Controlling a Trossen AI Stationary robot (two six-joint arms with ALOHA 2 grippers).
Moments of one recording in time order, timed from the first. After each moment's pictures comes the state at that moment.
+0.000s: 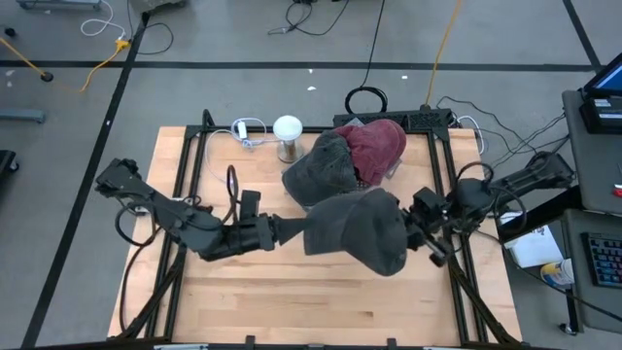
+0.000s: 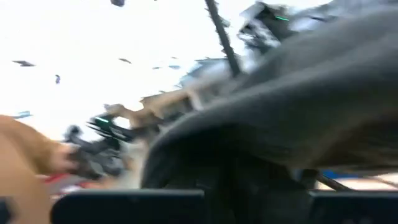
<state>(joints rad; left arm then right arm) -0.54 1.50 1.54 0.05 -0.79 -1.21 0.38 0.97 0.80 0.49 -0.10 0.44</state>
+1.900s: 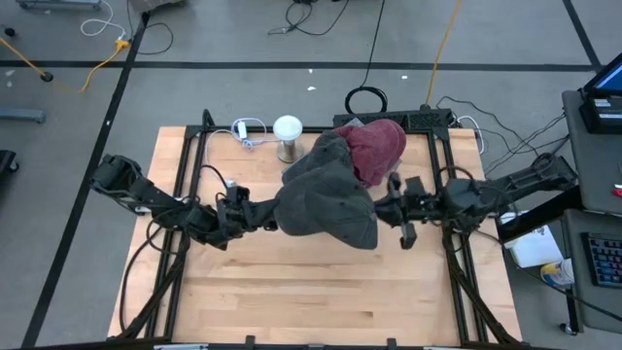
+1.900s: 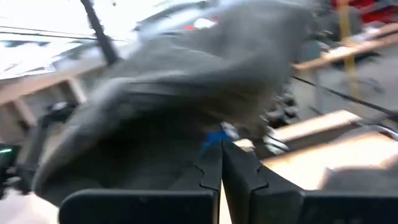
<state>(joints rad) -0.43 1.43 0.64 1.55 -0.58 -1.10 0.33 0.92 0.80 0.20 0.30 0.36</state>
